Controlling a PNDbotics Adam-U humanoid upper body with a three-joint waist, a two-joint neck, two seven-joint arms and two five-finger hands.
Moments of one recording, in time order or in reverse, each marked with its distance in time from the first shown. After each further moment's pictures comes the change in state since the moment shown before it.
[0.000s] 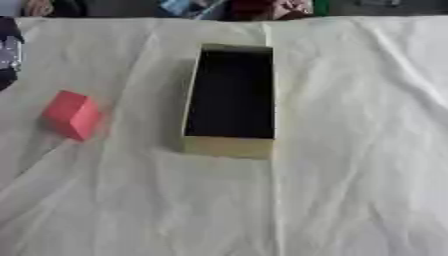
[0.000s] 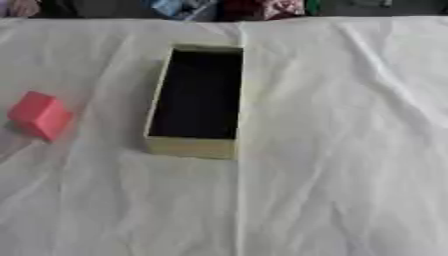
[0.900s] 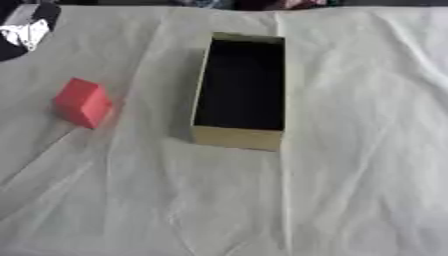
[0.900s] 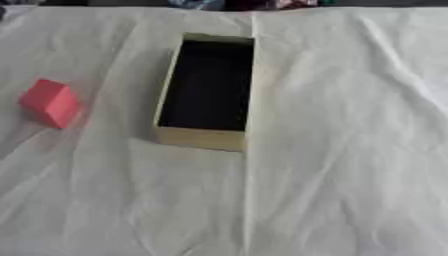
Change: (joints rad) left arm -0.126 0.261 -0.048 0.020 -0.194 -0.140 -0.285; right arm 0.000 0.000 0.001 0.000 0.001 0.002 0.010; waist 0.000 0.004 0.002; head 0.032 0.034
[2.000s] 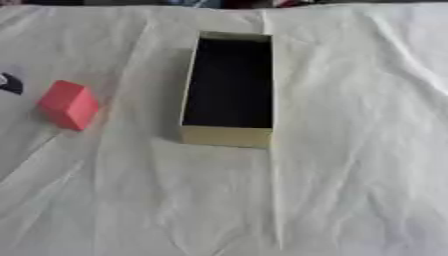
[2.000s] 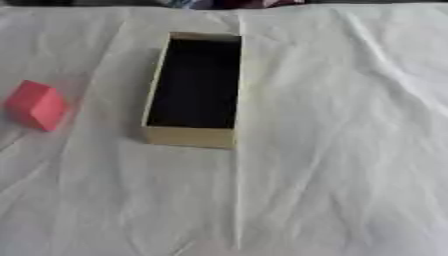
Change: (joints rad) left arm -0.297 0.124 -0.137 0.367 -0.034 -0.311 -0.733; right arm -0.002 -0.009 0.018 0.000 0.000 0.004 0.023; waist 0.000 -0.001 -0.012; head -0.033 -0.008
